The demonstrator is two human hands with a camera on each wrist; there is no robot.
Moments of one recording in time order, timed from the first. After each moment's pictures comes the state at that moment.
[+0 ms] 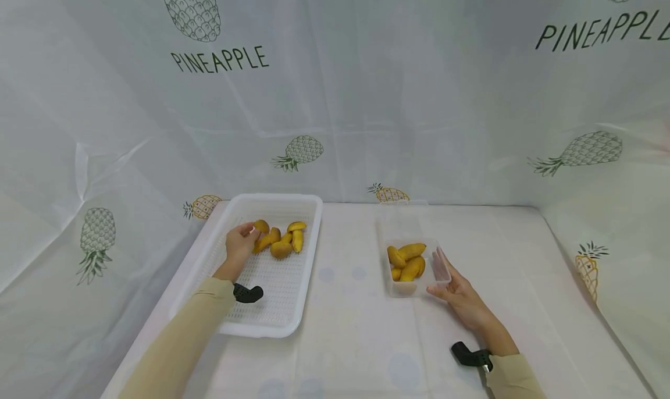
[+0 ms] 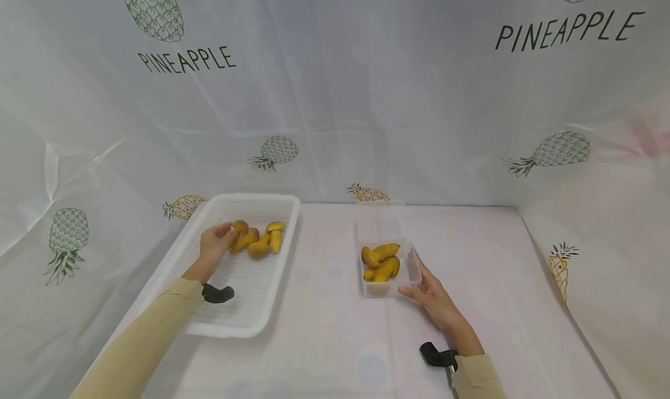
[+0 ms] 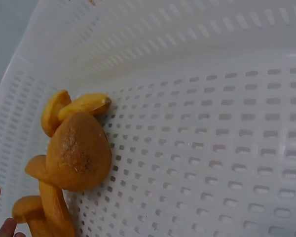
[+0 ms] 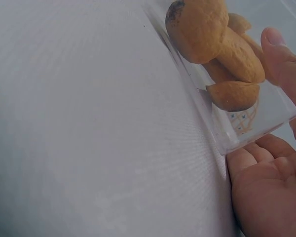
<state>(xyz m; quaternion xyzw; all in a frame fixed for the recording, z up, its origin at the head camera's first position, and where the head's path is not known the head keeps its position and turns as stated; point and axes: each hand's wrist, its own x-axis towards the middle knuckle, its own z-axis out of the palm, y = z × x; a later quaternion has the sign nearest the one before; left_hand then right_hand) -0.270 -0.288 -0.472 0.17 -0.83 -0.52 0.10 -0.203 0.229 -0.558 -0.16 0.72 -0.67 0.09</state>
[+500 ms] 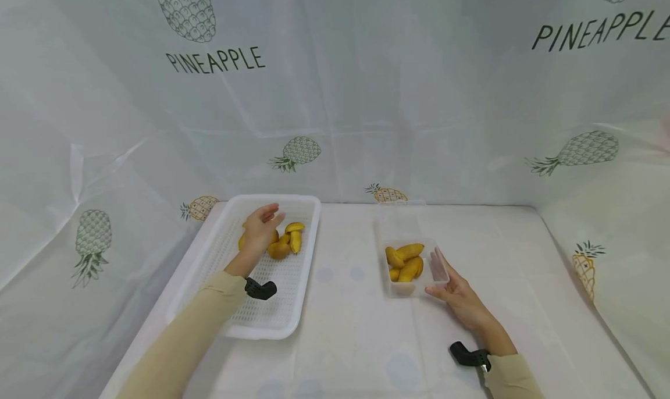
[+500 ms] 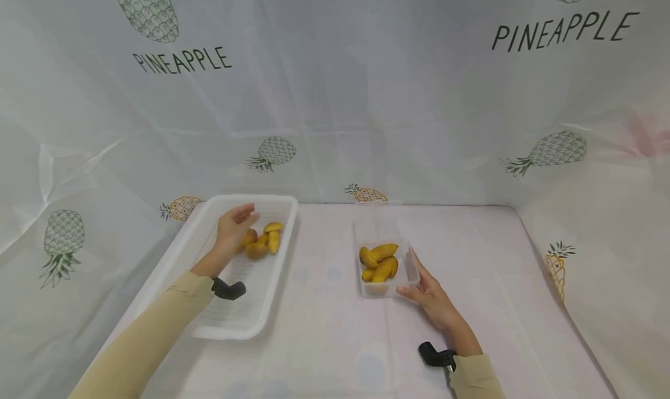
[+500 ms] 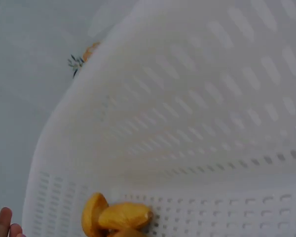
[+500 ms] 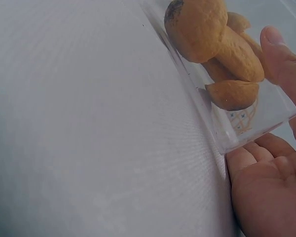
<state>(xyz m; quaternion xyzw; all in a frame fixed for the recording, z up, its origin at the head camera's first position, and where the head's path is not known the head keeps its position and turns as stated) -0.278 -0.232 -0.432 0.08 -0.82 -0.56 0.09 -0.203 0.228 -0.557 -0.16 0.71 -0.68 0.09</state>
